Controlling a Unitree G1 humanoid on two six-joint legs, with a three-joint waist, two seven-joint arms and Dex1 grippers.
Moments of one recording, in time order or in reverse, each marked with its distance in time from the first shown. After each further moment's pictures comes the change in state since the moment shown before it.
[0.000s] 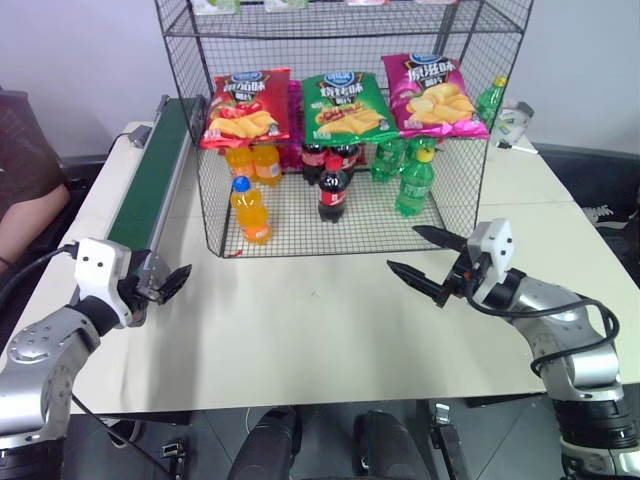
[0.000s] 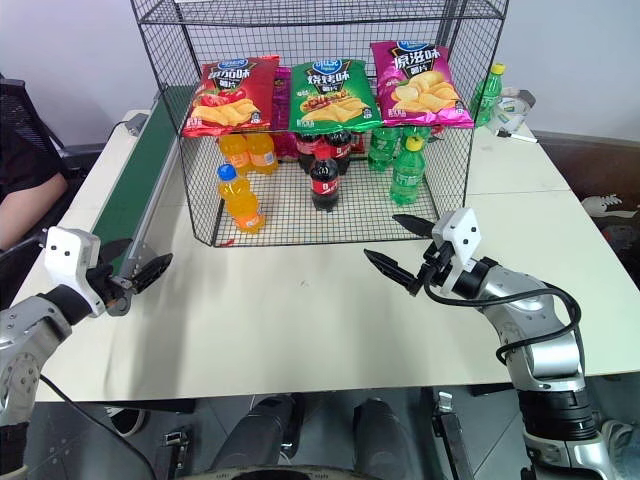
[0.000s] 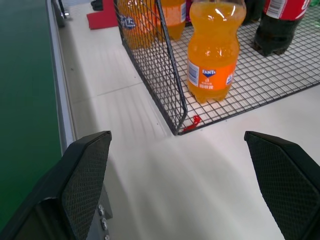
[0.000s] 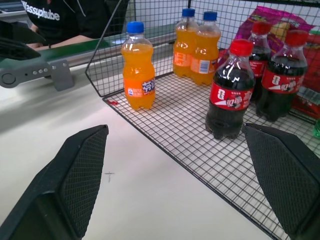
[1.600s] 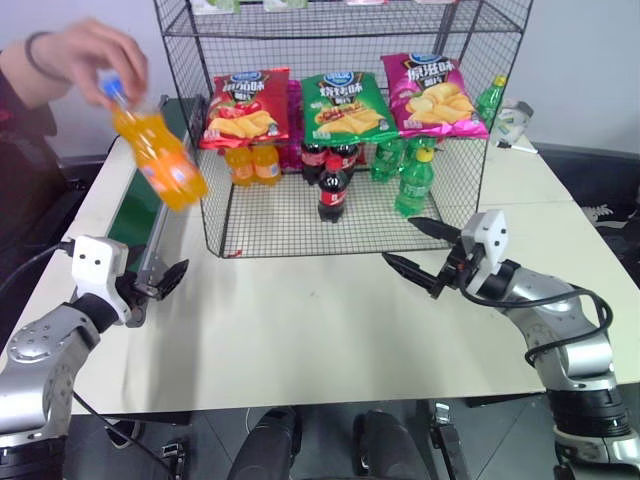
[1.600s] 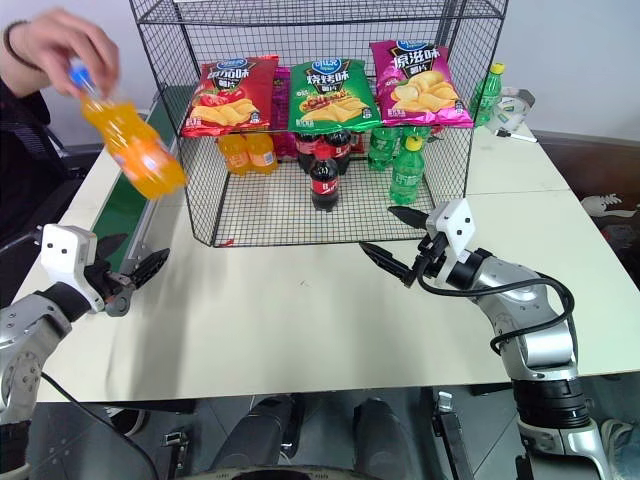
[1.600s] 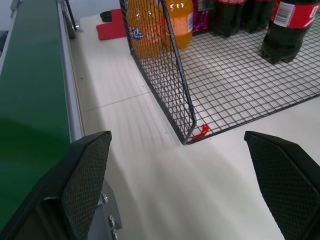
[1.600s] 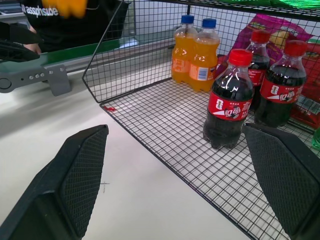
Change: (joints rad) left arm -0.008 -0.009 0.001 0.012 0.014 -0.042 0.027; right arm -0.051 0.005 0.023 0.008 -0.004 0.016 -0.025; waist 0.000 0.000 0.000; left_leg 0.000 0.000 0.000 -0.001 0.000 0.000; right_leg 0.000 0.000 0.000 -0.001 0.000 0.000
